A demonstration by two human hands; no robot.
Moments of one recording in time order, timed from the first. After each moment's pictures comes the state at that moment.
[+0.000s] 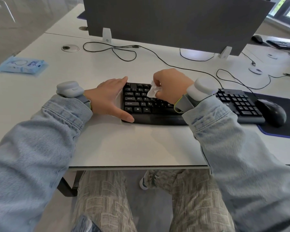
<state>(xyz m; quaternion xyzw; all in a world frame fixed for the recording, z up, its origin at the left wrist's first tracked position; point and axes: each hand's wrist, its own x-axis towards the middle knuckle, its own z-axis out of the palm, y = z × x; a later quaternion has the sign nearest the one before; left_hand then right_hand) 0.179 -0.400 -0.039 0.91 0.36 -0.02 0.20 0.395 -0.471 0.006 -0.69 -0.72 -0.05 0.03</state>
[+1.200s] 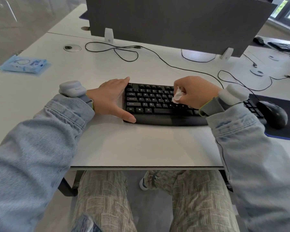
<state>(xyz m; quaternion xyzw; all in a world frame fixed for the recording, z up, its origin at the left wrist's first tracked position) 0.179 -0.400 -0.039 0.91 0.36 -0.02 0.19 0.440 -0.503 0.007 -0.70 -0.71 0.01 0.06</state>
